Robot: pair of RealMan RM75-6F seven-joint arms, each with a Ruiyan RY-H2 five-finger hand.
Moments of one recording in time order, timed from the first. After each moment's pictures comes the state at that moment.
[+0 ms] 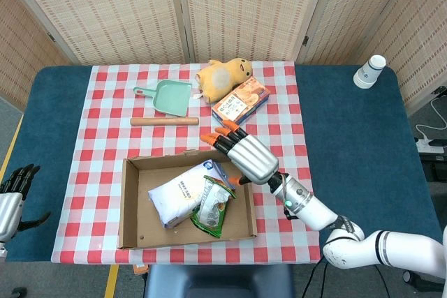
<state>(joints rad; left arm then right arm) -0.14 -1.09 -0.06 -1.53 1.42 1.37 -0.06 0.85 -1.36 0.20 -1.69 -1.42 1.05 -0.16</state>
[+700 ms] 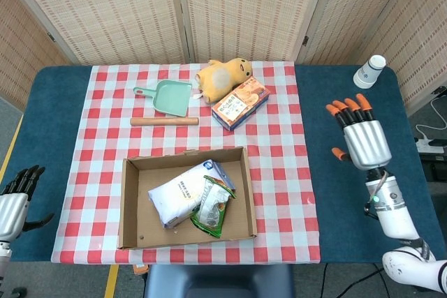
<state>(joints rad) -0.15 -1.11 -0.05 -1.54 1.41 1.36 -0.02 0.52 -1.19 0.15 -1.55 -1.28 1.33 -0.28</state>
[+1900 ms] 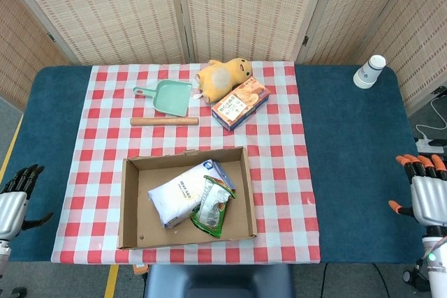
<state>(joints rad) -0.16 -1.10 -0.06 -1.53 1.41 1.34 -0.04 0.17 -1.02 0.04 -1.81 -1.17 1.46 -0.30</state>
